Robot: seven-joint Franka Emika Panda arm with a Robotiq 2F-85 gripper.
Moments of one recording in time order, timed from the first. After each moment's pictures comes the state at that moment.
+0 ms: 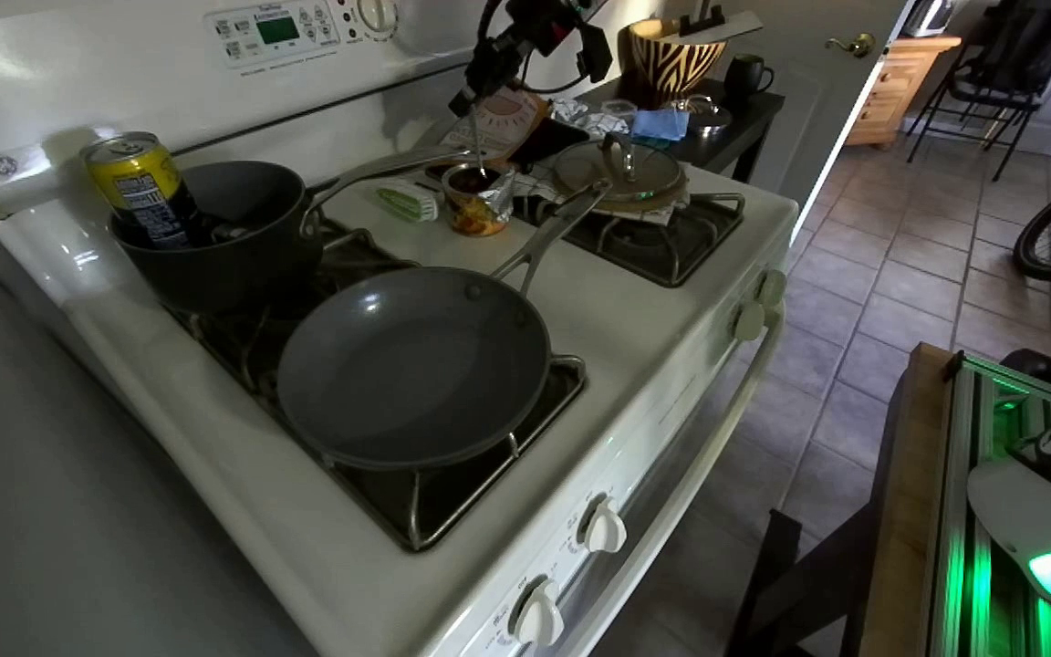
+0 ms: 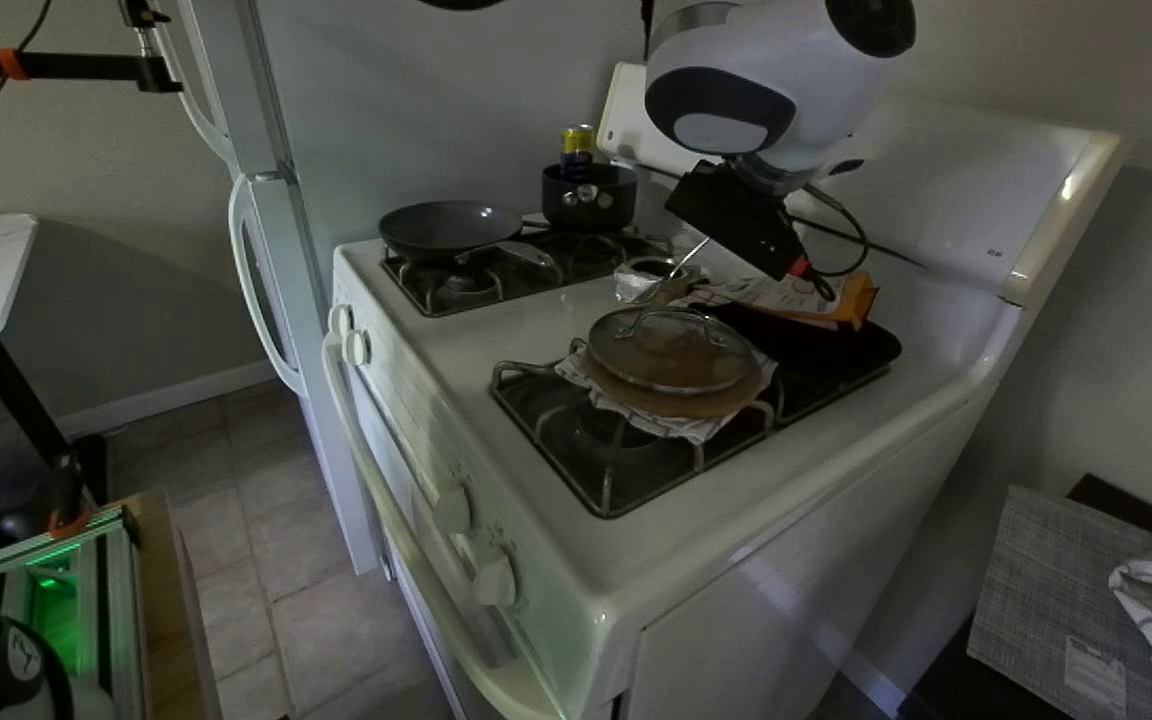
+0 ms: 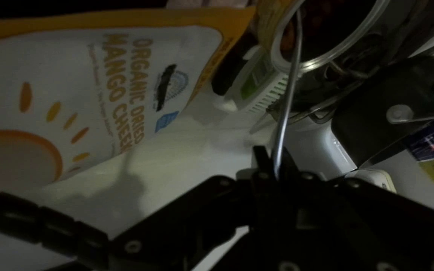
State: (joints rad) arm -0.14 0.46 0.05 -1.65 0.98 2.33 -1.08
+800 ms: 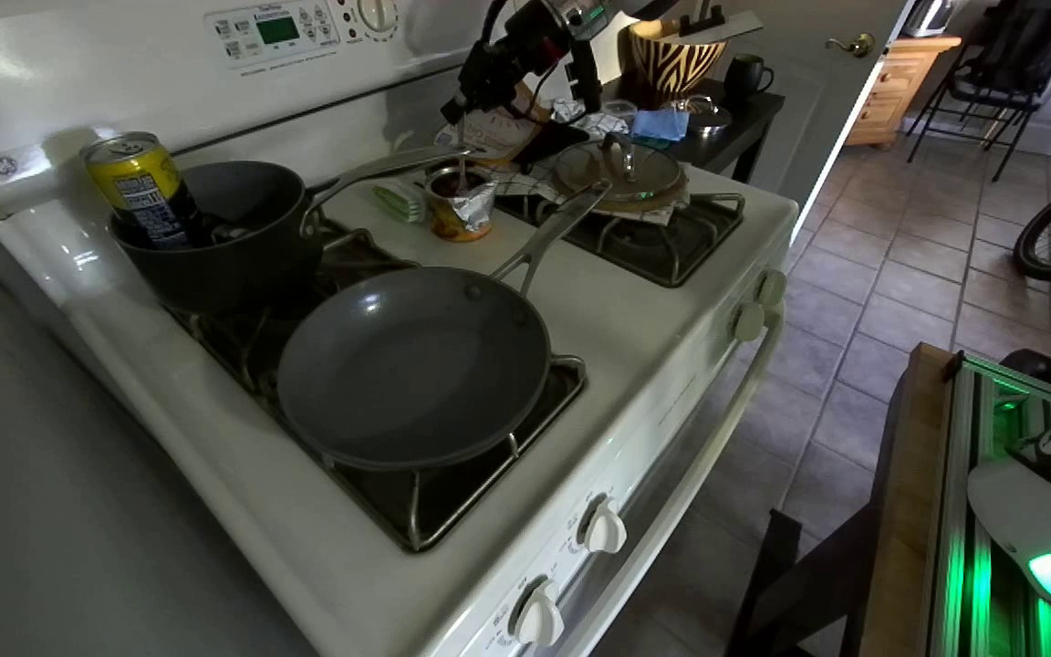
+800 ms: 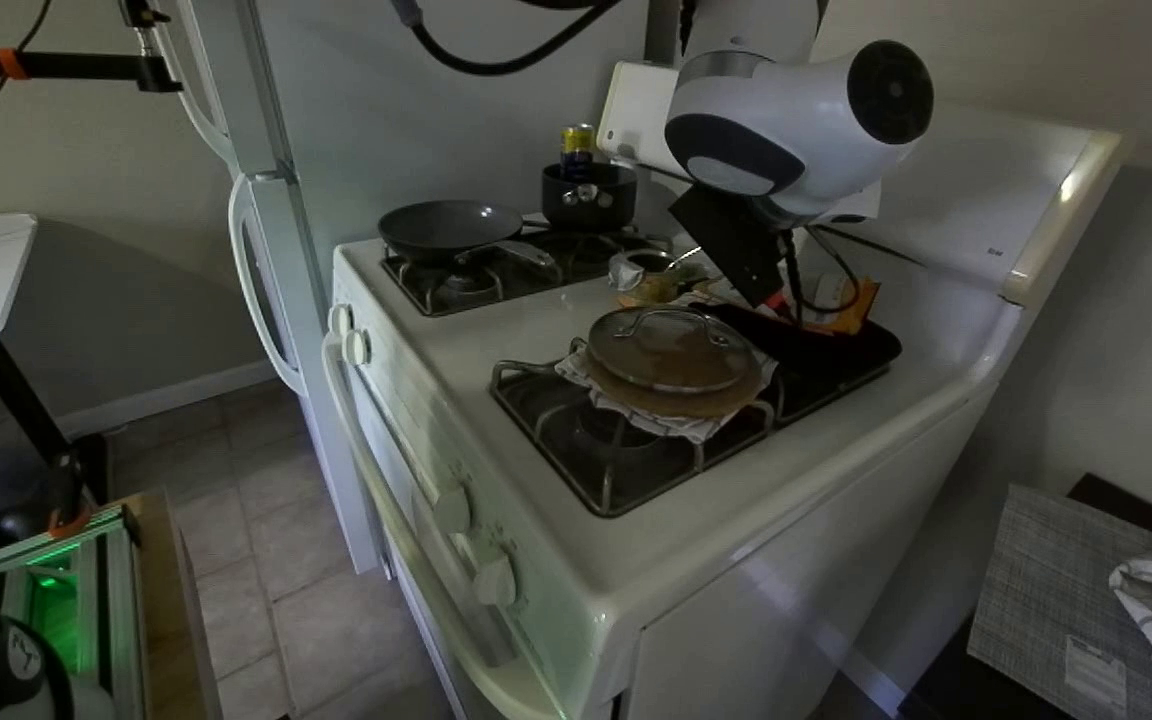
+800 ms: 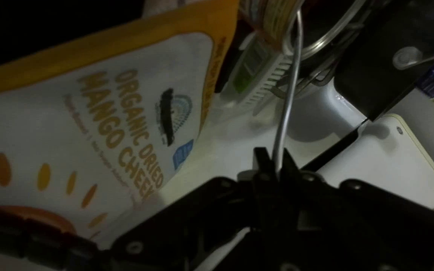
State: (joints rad) arm -0.17 0.53 0.05 -1.59 1.15 2.28 -0.98
